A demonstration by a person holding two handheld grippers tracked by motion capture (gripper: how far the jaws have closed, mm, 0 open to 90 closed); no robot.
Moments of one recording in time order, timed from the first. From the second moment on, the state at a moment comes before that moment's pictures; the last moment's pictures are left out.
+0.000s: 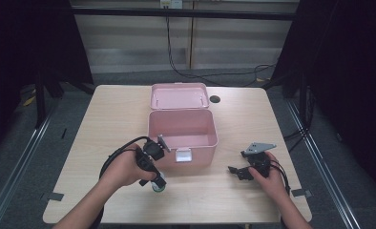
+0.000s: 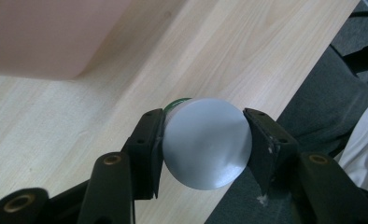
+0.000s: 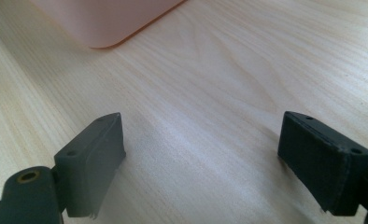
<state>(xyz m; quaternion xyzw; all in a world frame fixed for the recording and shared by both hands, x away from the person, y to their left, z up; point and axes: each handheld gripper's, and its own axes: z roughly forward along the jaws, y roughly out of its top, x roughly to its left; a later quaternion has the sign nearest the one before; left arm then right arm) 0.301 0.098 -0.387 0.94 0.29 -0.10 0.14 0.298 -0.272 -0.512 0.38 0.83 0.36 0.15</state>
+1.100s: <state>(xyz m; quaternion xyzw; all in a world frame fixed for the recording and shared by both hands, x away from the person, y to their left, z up) 0.319 0.123 -0.333 0.93 0.32 -0.10 0.14 0.298 -0.272 -0.512 0.38 0.83 0.36 0.15</state>
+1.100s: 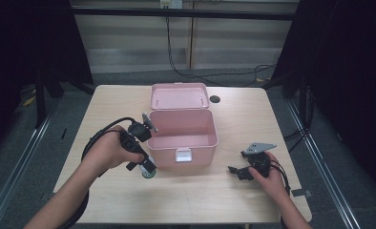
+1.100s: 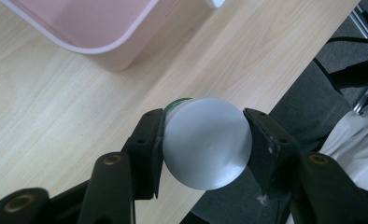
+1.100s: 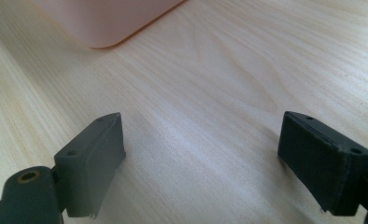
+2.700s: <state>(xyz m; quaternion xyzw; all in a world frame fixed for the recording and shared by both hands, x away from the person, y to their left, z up) 0.361 0.114 -0.269 0.92 0.36 -0.06 0.16 0.298 -0.272 -0.512 0.38 0.83 0.36 0.15</state>
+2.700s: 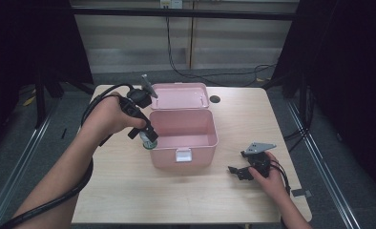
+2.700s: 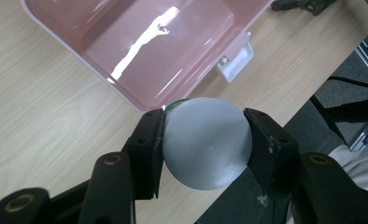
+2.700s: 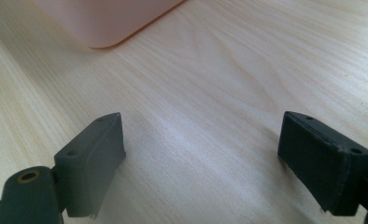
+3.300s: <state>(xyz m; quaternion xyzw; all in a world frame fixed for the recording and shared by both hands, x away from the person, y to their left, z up) 0.382 0.102 -0.272 0.91 0.37 -0.05 0.16 0.298 -0.272 -0.512 0.38 0.84 0.36 0.15</state>
